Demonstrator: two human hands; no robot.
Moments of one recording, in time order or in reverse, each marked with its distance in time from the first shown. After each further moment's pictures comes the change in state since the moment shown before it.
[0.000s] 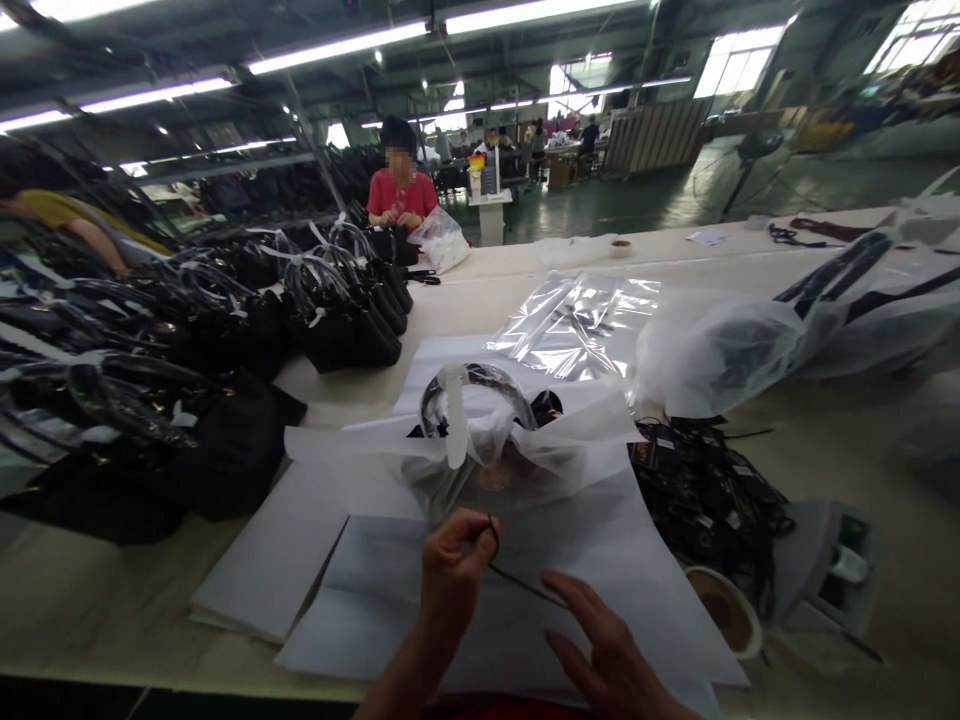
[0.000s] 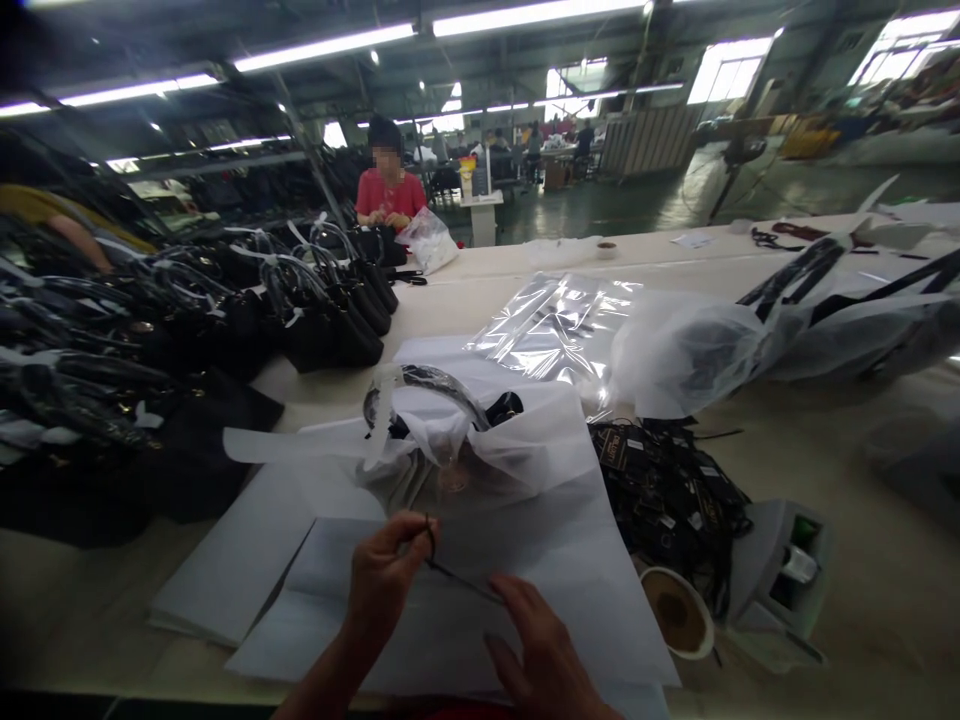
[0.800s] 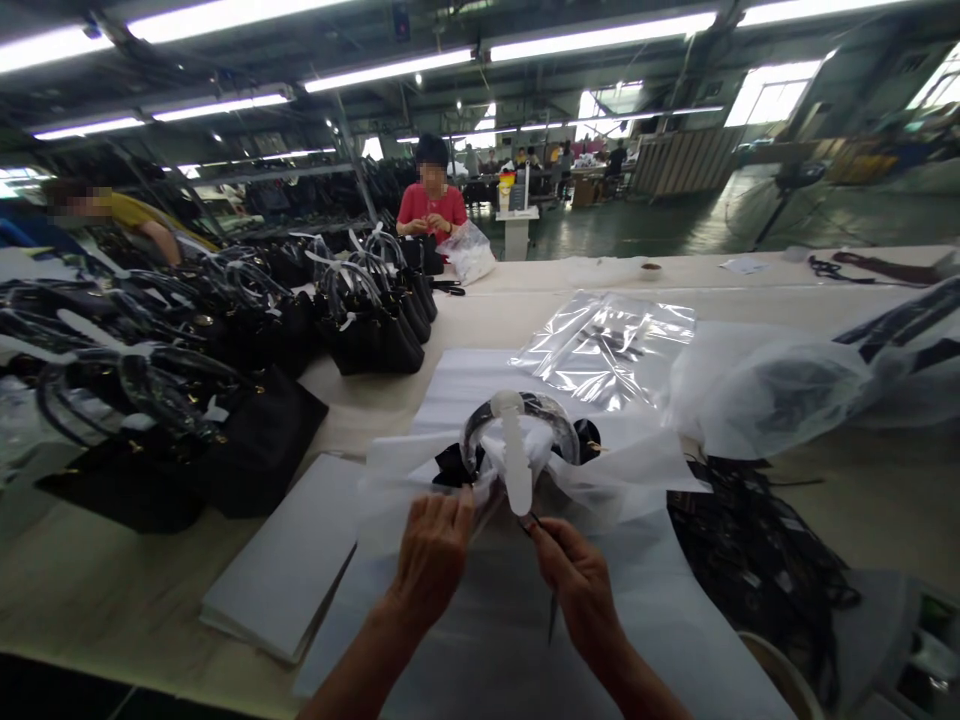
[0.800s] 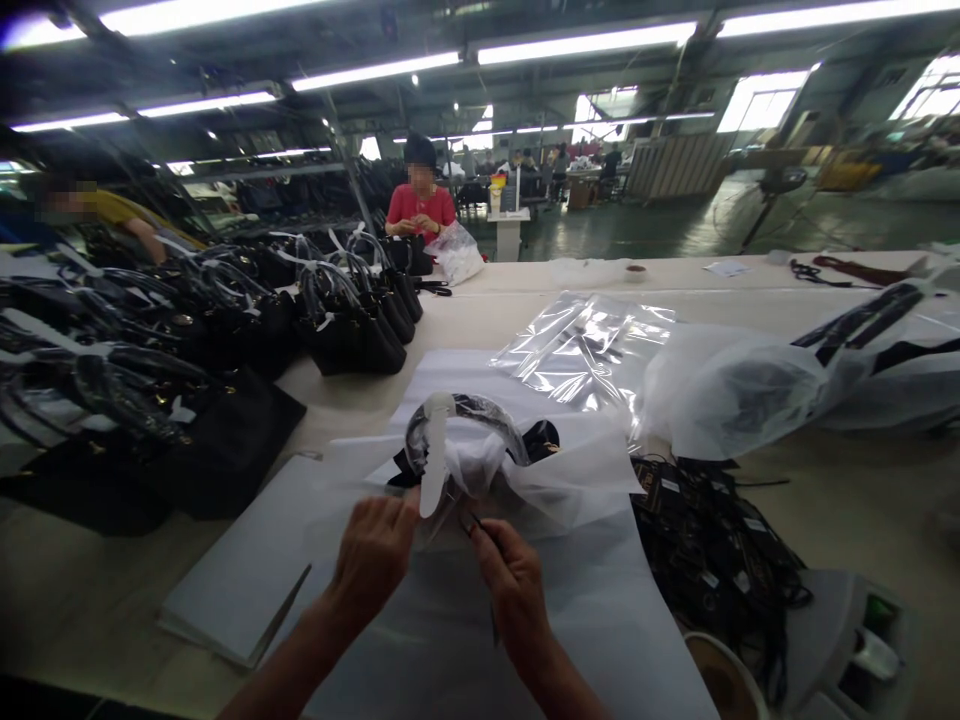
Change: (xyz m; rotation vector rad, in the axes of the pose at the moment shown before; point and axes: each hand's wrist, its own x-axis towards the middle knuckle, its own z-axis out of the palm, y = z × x) left_hand 0.054 -0.028 -0.057 1.376 0.046 0.797; right_hand 0.110 -0.060 0.022 0.657 0.300 0.167
